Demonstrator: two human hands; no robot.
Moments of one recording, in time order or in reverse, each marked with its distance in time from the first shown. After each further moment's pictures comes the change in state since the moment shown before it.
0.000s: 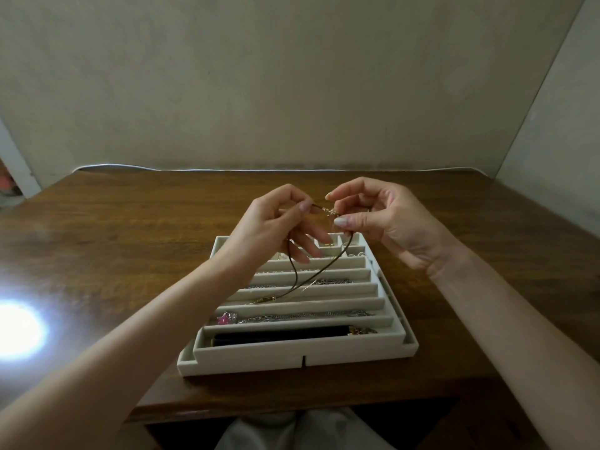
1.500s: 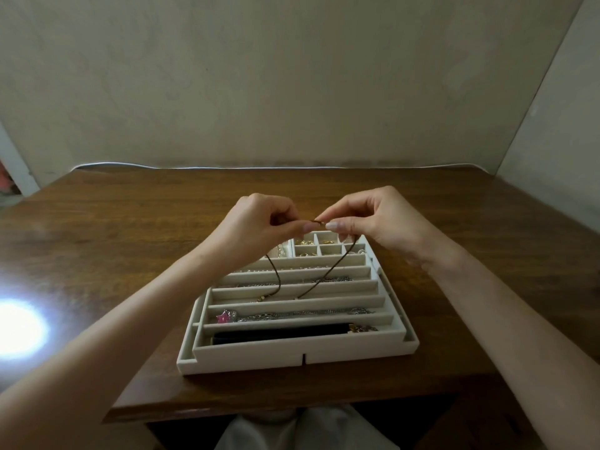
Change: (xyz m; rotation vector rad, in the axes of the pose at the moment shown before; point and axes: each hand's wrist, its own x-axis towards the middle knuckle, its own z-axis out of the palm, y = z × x) left_hand 0.007 -0.005 -0.020 0.659 -0.020 0.140; right_hand 0.002 -0.001 0.004 -0.475 -0.016 0.056
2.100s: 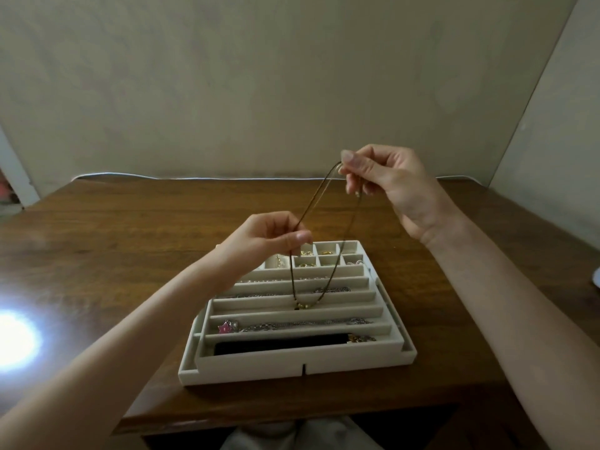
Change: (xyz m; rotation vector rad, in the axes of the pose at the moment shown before) left_hand -0.001 -0.012 0.003 -0.540 -0.173 -0.091; right_hand 0.017 -0.029 -0.023 0.295 0.216 -0.178
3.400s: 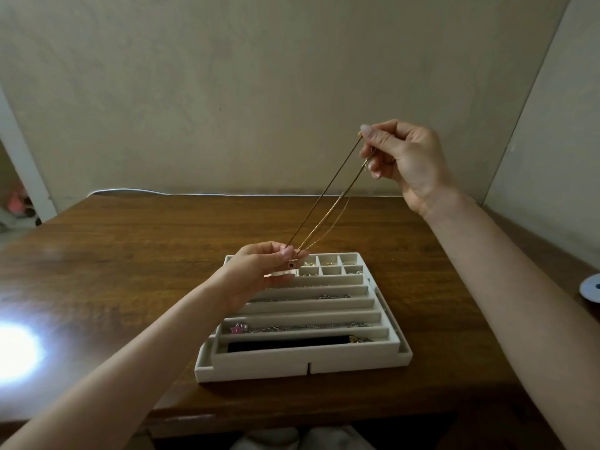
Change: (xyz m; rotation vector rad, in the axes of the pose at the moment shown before) left_hand -0.012 -0.018 0.000 -0.455 0.140 -0.283; right_hand 0.028 -0.025 -0.015 0.150 0.250 -0.075
